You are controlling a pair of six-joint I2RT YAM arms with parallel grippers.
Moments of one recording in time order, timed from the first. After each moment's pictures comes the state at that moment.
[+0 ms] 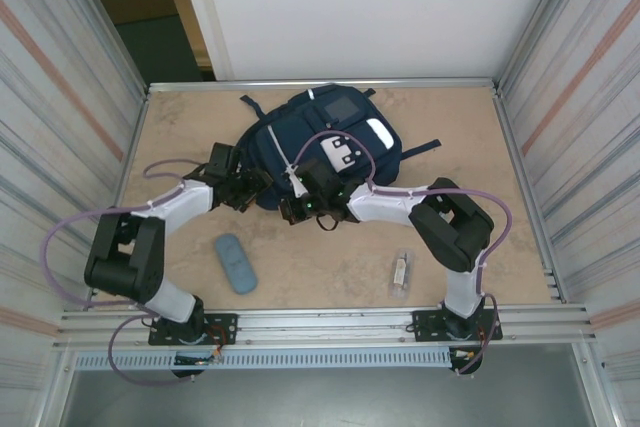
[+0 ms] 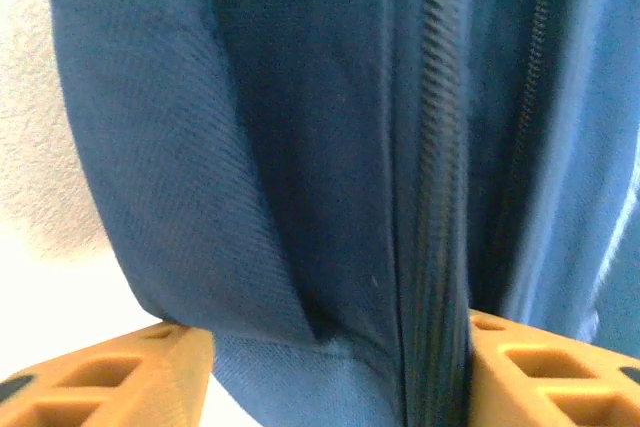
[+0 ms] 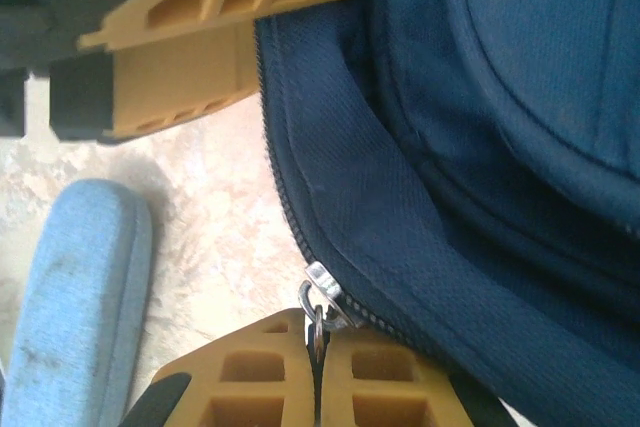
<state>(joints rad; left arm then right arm) -0.28 1.55 0.83 -0.27 0.23 -0.97 0.90 1.89 1.13 -0.03 -0.25 0.50</state>
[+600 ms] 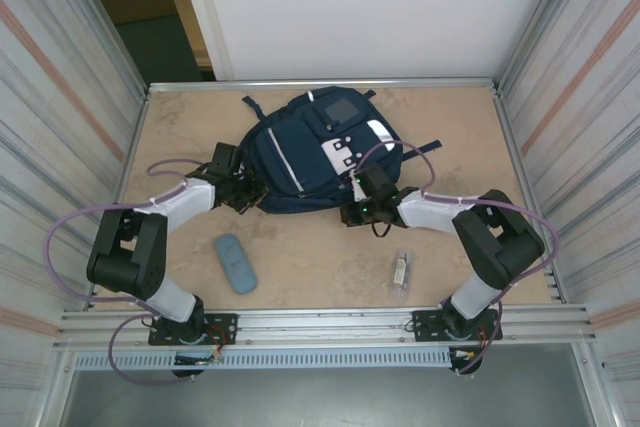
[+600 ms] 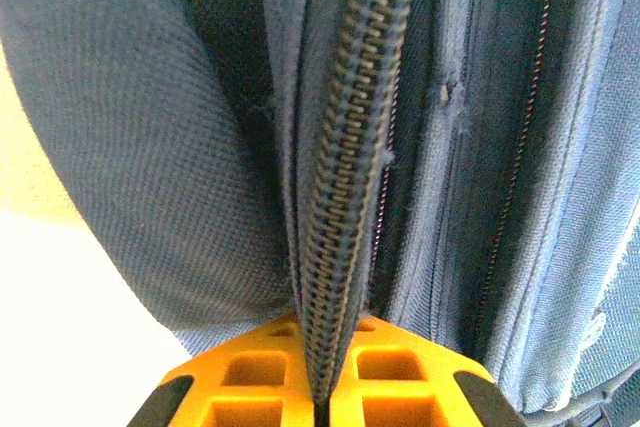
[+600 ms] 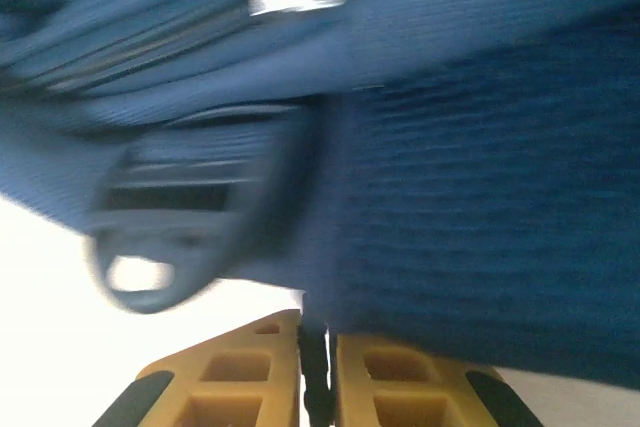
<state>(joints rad) -0.29 1.55 0.85 -0.31 0.25 -0.94 0.61 1.63 0.78 -0.13 -0.20 0.44</state>
